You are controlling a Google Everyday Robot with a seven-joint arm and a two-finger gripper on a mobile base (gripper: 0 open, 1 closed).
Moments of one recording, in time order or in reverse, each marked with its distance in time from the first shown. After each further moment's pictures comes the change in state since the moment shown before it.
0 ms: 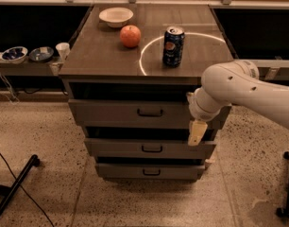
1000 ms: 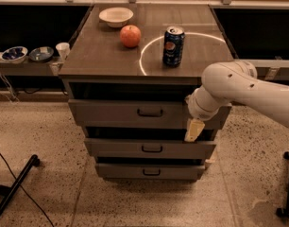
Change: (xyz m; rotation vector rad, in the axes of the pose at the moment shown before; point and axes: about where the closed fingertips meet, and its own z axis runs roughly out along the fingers) arm 0.001 -0.003 0.013 -0.035 -0.033 0.033
